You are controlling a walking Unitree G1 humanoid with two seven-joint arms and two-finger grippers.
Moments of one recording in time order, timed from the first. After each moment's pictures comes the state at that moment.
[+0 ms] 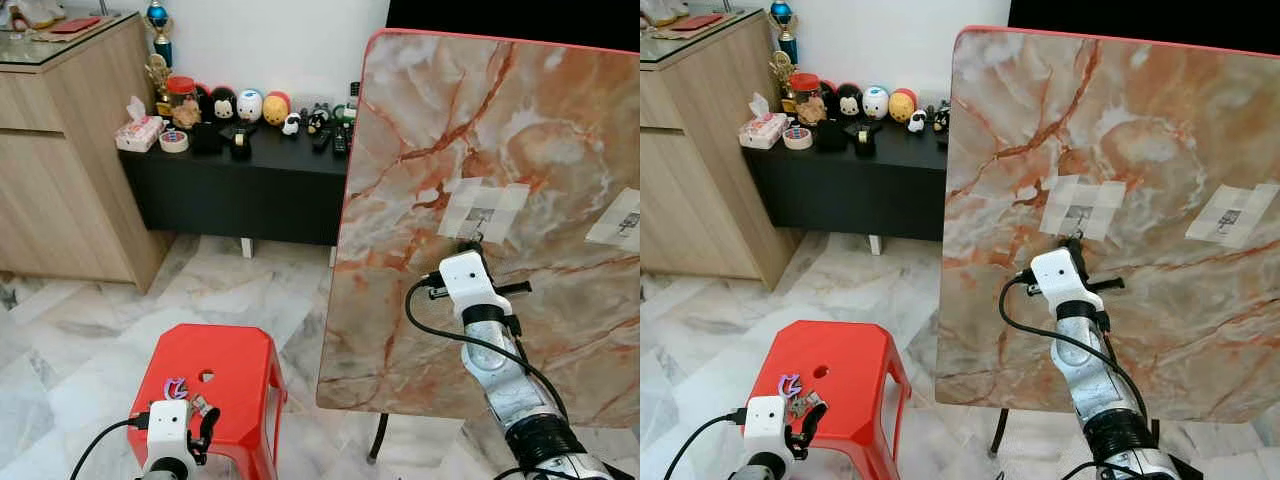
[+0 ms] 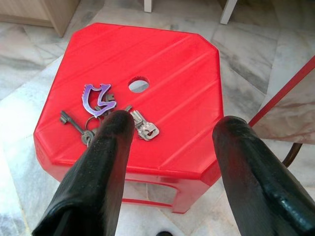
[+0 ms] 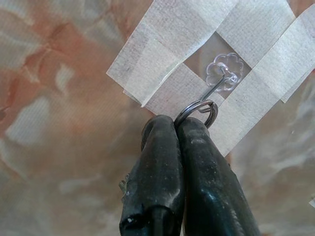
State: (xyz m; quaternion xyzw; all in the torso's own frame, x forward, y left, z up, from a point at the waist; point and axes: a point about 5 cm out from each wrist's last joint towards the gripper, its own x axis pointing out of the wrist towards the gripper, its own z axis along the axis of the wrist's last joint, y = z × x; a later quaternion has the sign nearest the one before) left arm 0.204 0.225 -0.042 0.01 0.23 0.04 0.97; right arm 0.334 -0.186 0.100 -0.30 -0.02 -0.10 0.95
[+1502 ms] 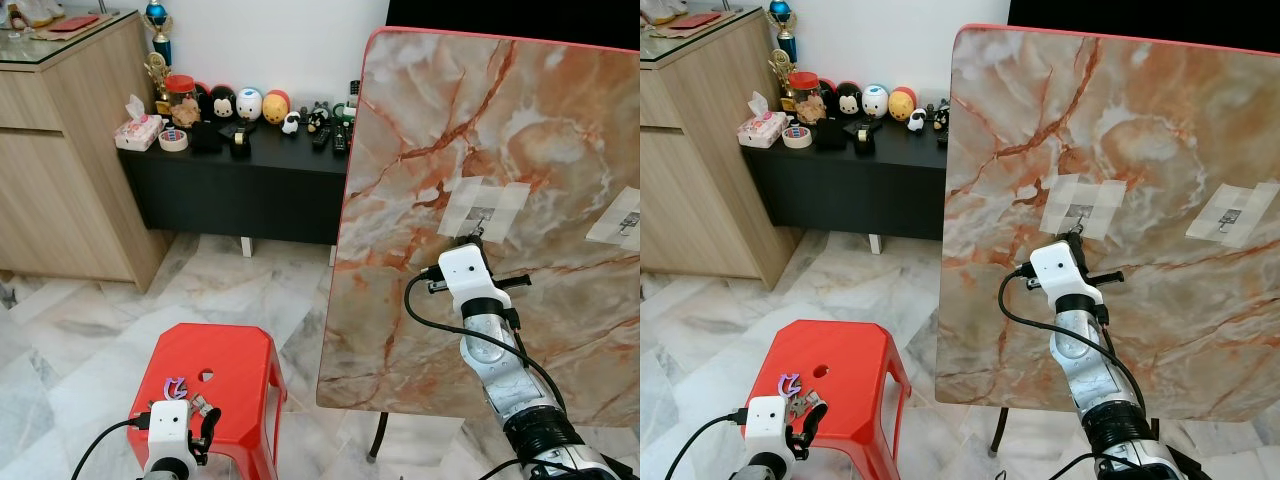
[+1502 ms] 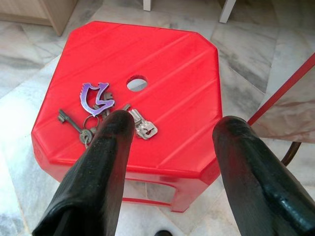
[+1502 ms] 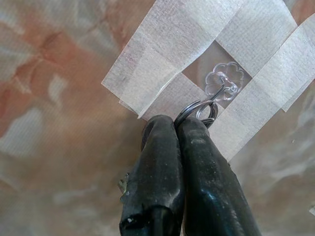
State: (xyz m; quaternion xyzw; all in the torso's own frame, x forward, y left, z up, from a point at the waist) left arm 0.204 0.223 -0.043 0.01 0.23 0.04 0.97; right arm 0.340 -0.185 0.106 -0.30 -0.03 -0.10 0.95
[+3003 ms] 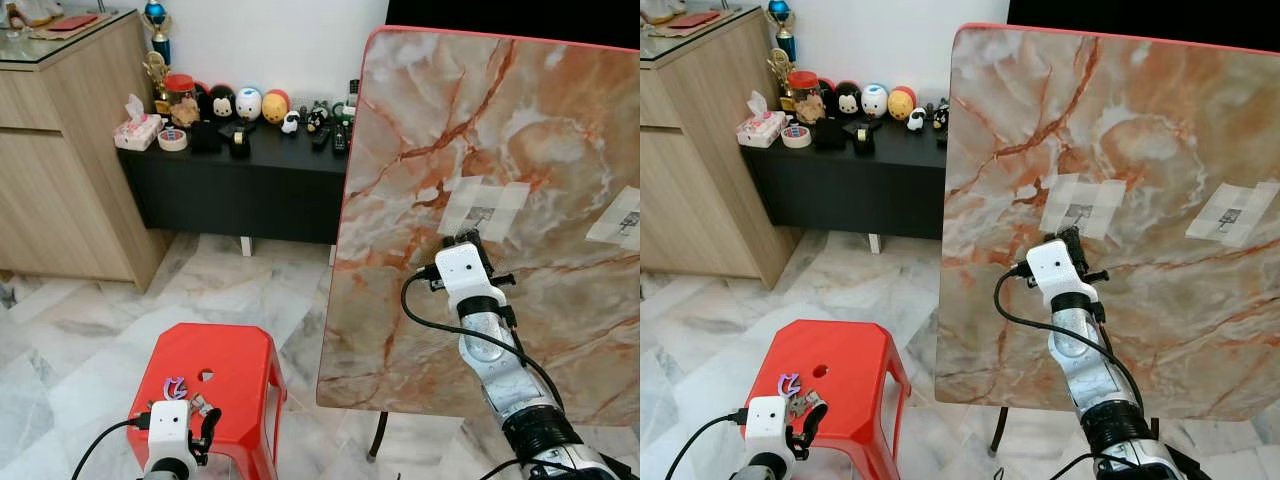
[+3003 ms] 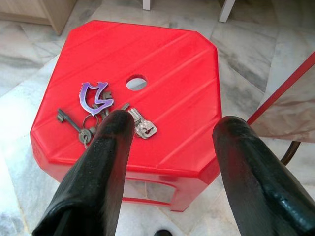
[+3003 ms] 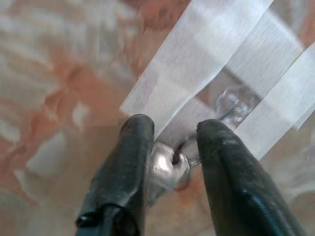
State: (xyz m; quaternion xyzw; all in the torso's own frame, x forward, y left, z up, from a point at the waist) left arm 0.203 0.223 -0.043 0.01 0.23 0.04 0.97; right arm 0.340 -0.178 0.111 -0.28 -0.05 -0.07 0.96
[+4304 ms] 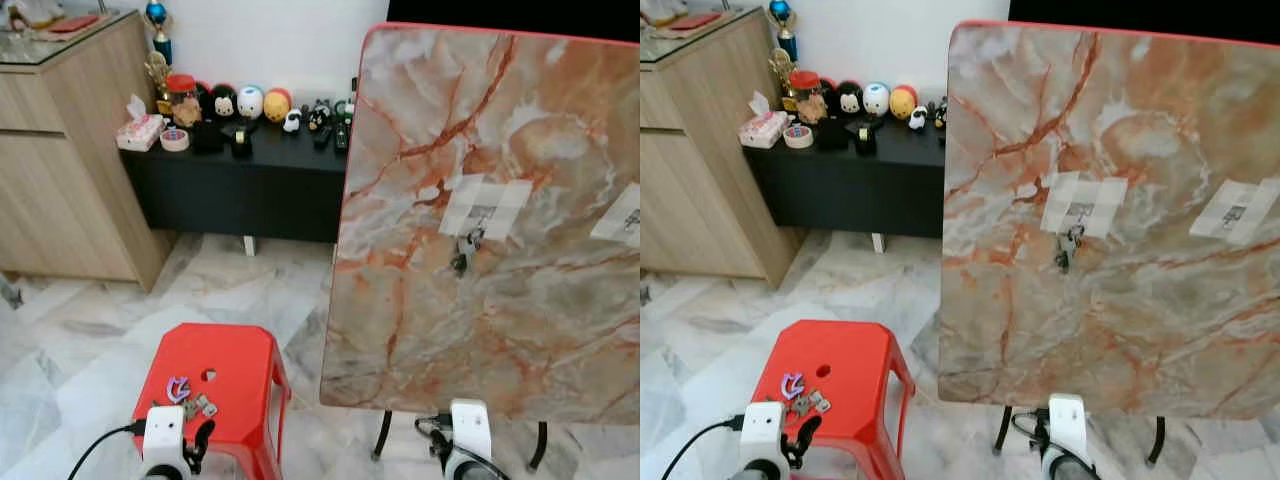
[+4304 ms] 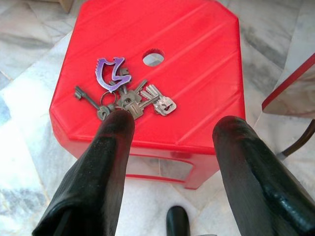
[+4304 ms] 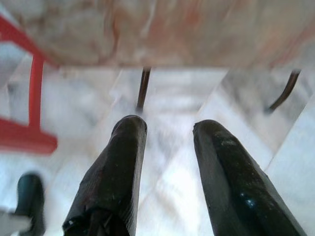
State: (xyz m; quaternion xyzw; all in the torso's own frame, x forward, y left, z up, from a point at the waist) left arm 0.199 0.234 -0.050 0.02 0.27 0.05 0.96; right arm 0.182 -0.177 -0.082 0.00 0.43 -0.04 0.90
